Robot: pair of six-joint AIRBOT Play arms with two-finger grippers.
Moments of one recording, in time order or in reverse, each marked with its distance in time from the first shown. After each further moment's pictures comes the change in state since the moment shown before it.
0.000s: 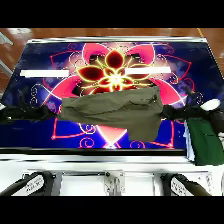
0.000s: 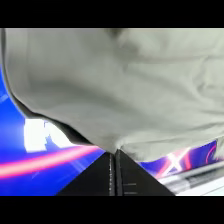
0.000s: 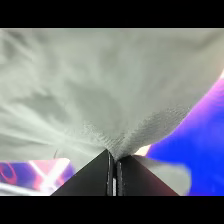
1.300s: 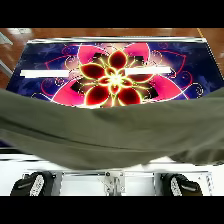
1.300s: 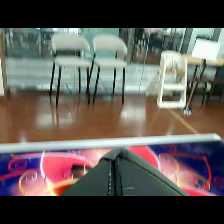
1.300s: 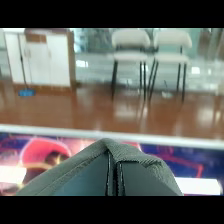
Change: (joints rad) left arm 0.000 0.545 0.995 0.118 -0.085 -0.308; right arm 0.000 0.549 1.118 -0.290 0.294 0.154
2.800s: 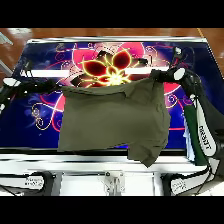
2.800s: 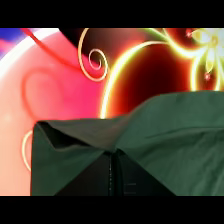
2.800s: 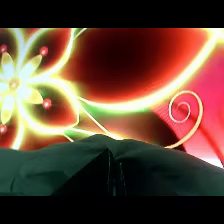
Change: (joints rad) left arm -0.145 -0.990 -0.601 -0.198 0.468 0.361; right arm 0.267 -1.098 -0.505 0.024 -0.765 0.046
